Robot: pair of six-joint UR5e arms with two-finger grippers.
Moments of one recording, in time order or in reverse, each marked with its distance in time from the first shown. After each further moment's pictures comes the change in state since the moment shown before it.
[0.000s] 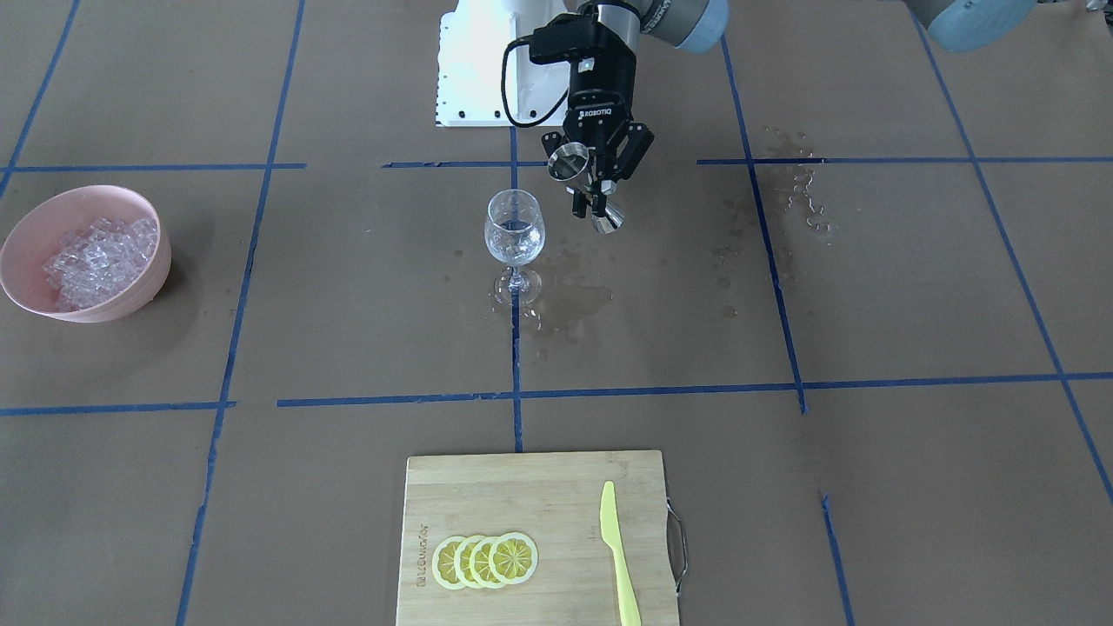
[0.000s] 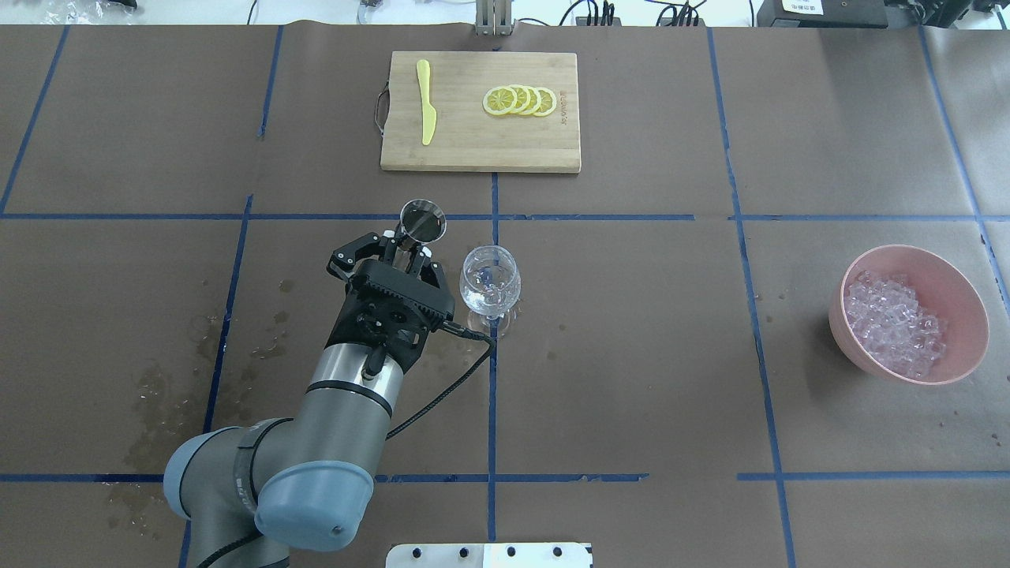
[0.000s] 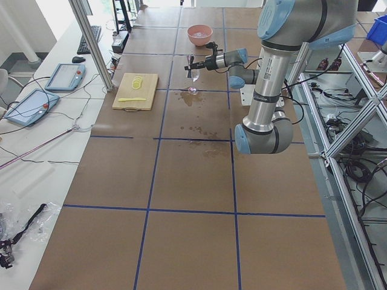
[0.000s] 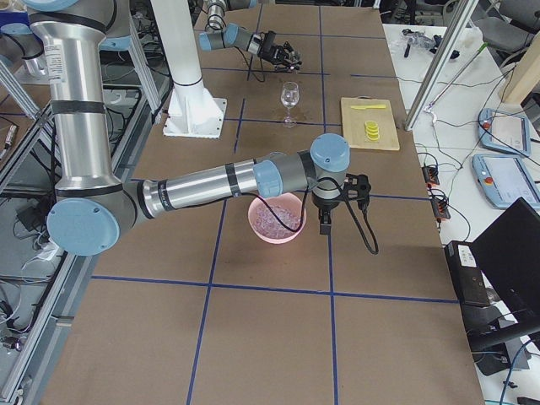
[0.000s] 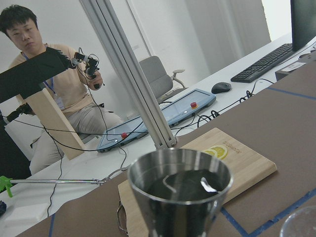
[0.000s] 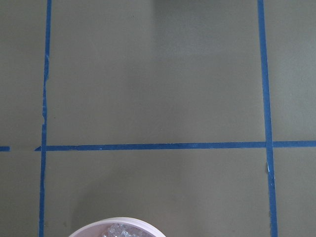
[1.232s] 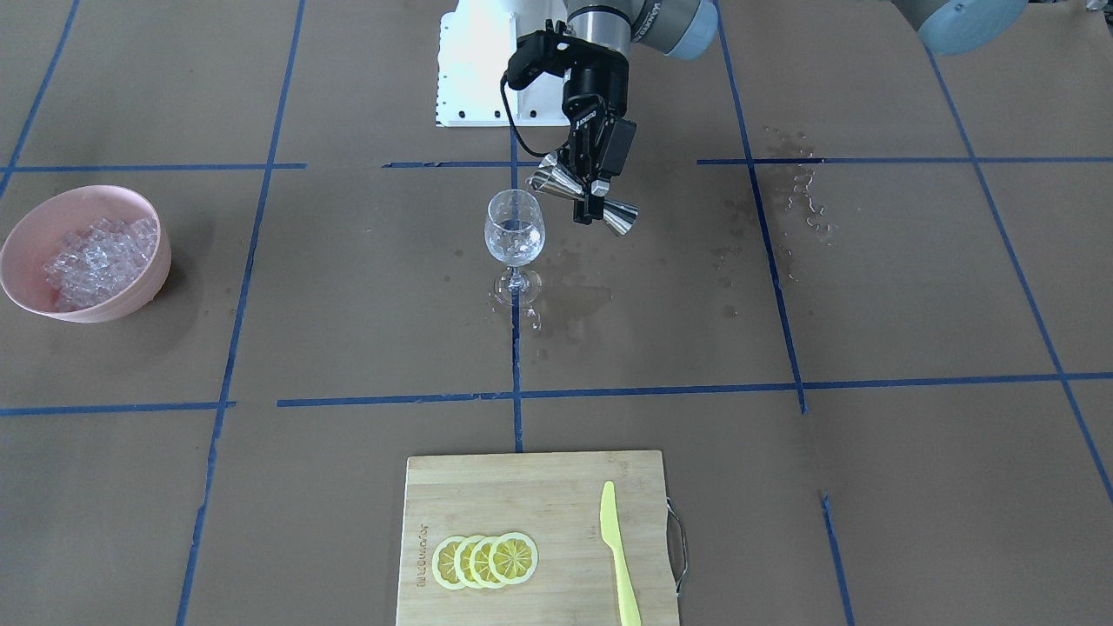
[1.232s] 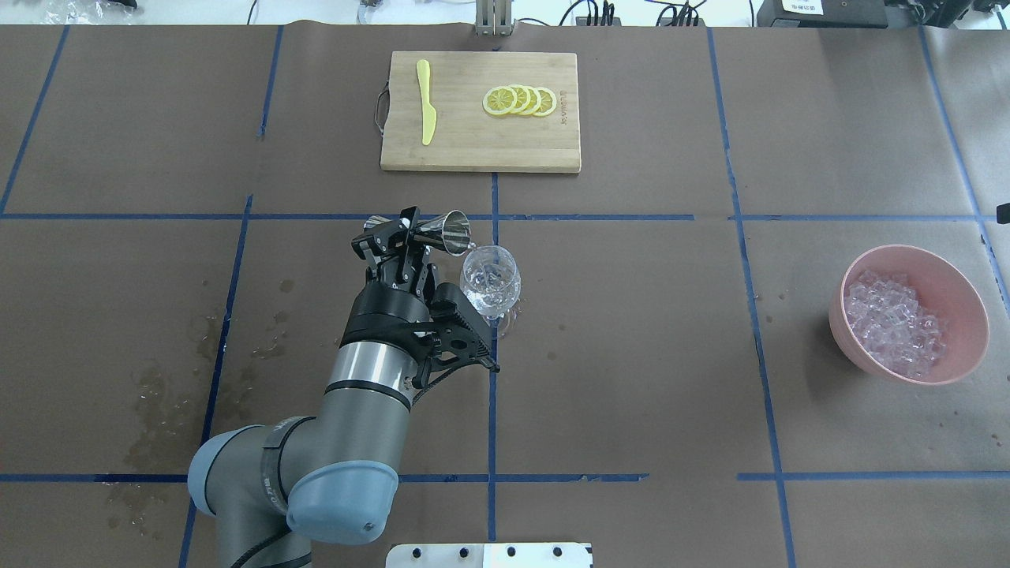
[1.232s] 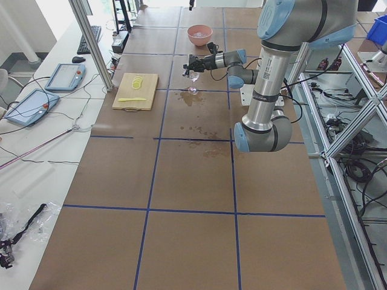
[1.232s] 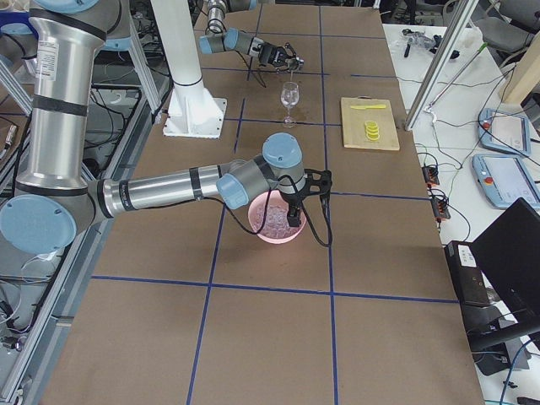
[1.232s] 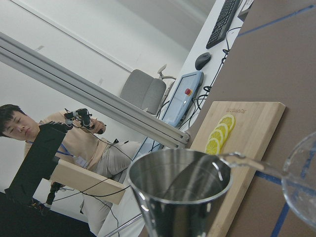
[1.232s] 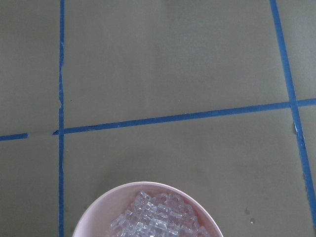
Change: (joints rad) left arm 0.000 -0.028 0.041 0.003 0.046 0.439; right arm -0.118 -0.236 0.152 0.357 -0.058 0.352
